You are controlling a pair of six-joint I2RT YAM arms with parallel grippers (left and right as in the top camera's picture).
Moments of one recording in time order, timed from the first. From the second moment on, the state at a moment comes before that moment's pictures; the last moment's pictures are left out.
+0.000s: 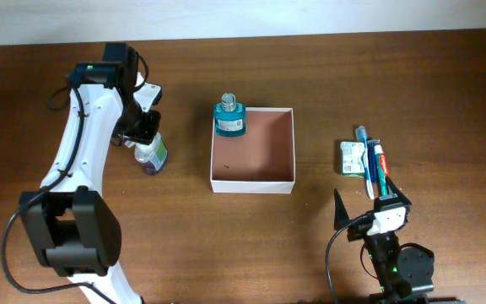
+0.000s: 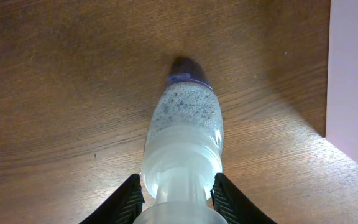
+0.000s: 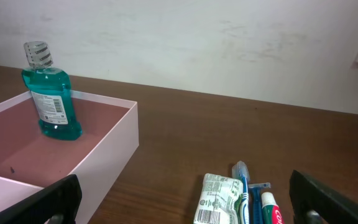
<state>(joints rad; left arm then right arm) -0.04 1.96 1.78 -1.30 -0.02 0.24 0.09 0.01 0.01 -0.07 -0.08 -0.08</state>
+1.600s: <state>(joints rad) -0.18 1.97 2.13 -1.54 0.05 0.06 0.09 0.01 0.01 -0.07 -0.08 -0.08</state>
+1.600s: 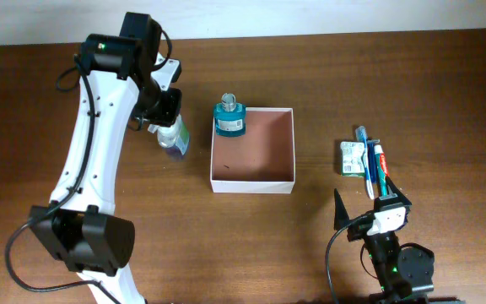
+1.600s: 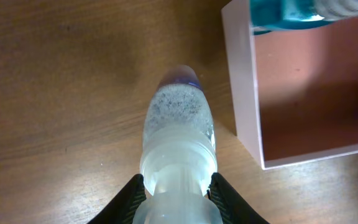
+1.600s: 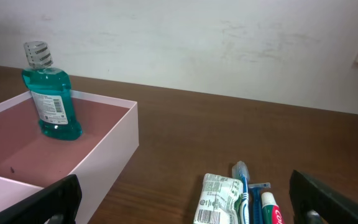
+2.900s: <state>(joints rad) -0.38 1.97 2.23 -1.51 0.05 -0.23 0.09 0.01 0.01 -0.07 -0.08 -0.08</state>
